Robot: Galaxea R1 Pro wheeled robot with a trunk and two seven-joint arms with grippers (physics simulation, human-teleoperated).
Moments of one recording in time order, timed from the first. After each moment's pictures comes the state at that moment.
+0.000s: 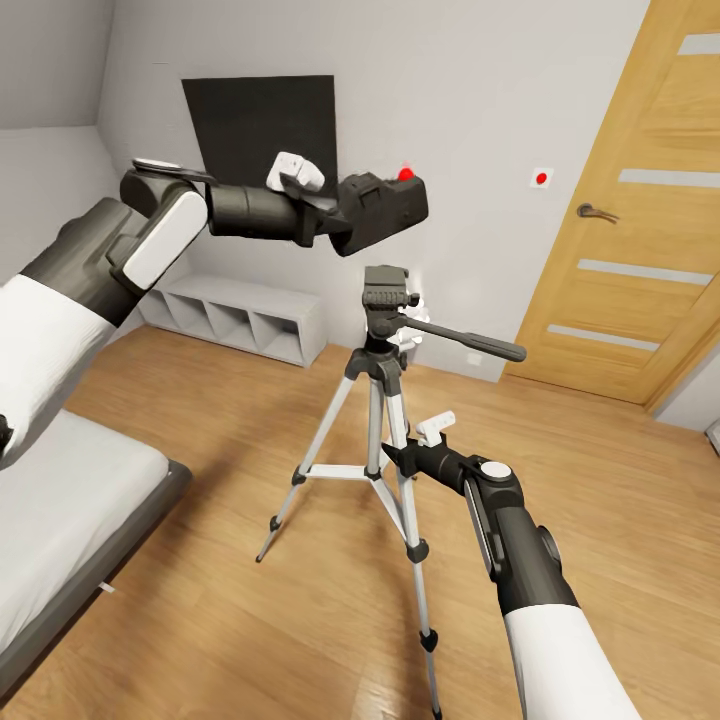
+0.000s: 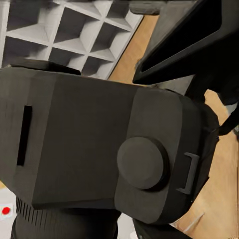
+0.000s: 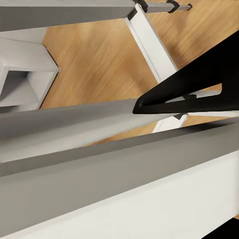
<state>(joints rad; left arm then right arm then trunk) -1.71 0.23 -0.75 -0.93 0.75 0.63 -0.68 -0.65 0.17 -0.08 -1.21 0.32 0.42 0.62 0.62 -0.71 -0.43</state>
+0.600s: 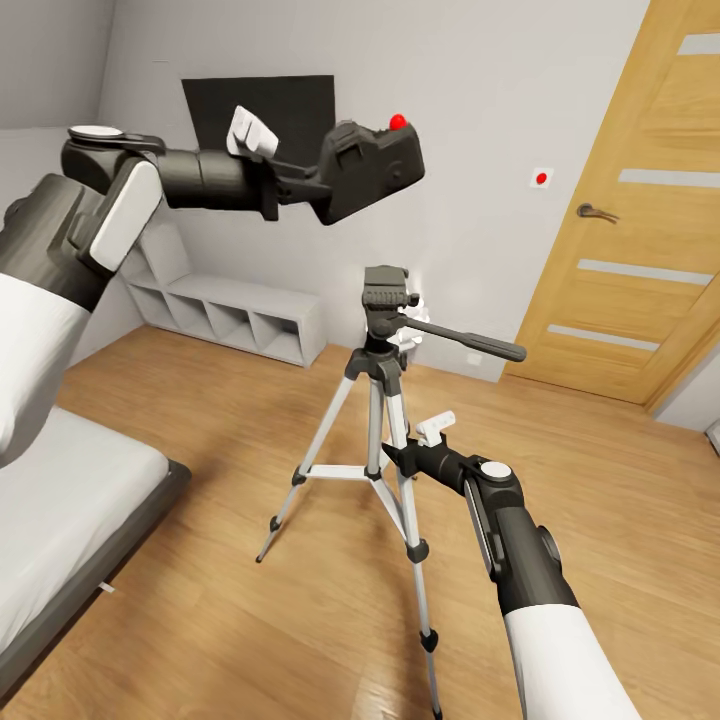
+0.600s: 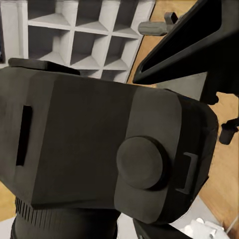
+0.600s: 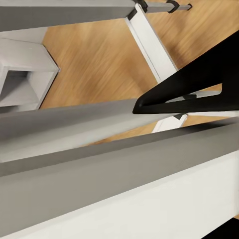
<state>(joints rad) -1.71 0.25 -0.55 -0.94 0.53 0.54 -0.96 -0.65 0.17 -0.08 -1.21 0.32 0.42 0.62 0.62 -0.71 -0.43</state>
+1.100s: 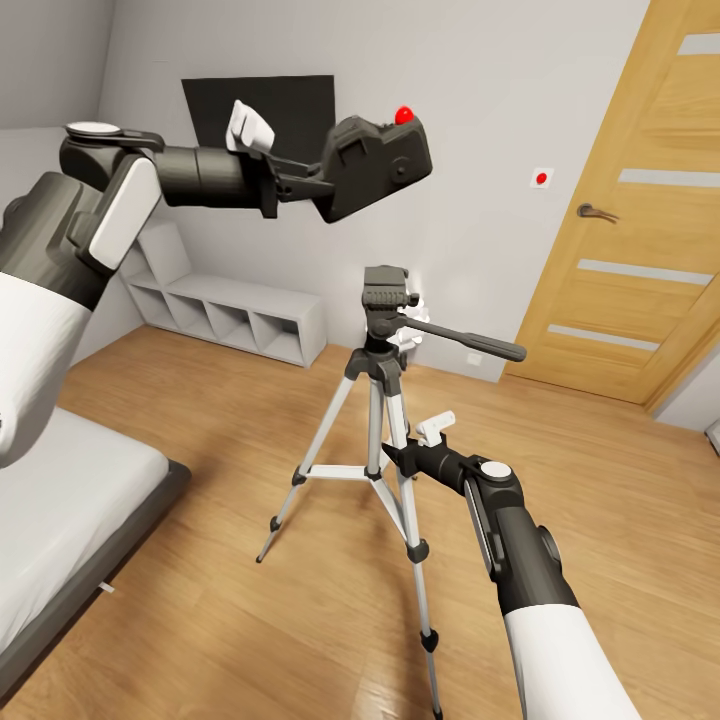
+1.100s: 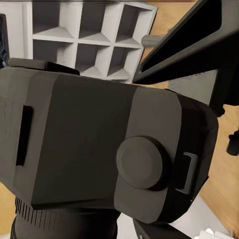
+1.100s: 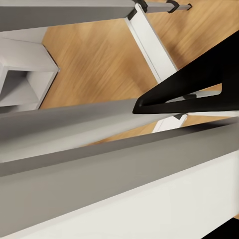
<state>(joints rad) -1.71 0.24 -0.54 -0.94 0.53 0.54 -1.01 -0.65 0.17 -0.08 -1.22 0.32 0.42 0.62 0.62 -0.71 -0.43</state>
